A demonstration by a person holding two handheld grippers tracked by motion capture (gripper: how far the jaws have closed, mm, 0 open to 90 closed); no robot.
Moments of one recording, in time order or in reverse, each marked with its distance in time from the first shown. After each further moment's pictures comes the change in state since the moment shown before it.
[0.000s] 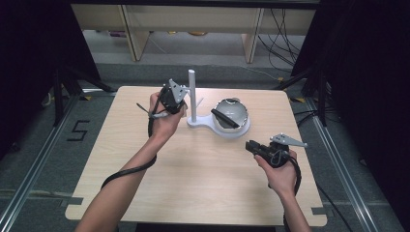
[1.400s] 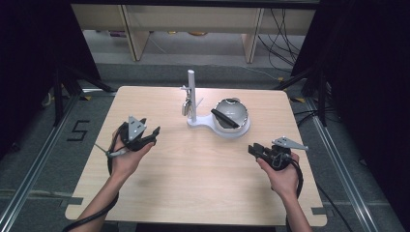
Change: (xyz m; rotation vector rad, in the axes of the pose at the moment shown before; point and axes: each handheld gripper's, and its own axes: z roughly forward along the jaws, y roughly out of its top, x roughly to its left) left arm 0.030 -0.131 -0.091 0.010 -0.079 -0.191; right arm -0.013 -0.014 0.000 0.035 -0.039 -0.005
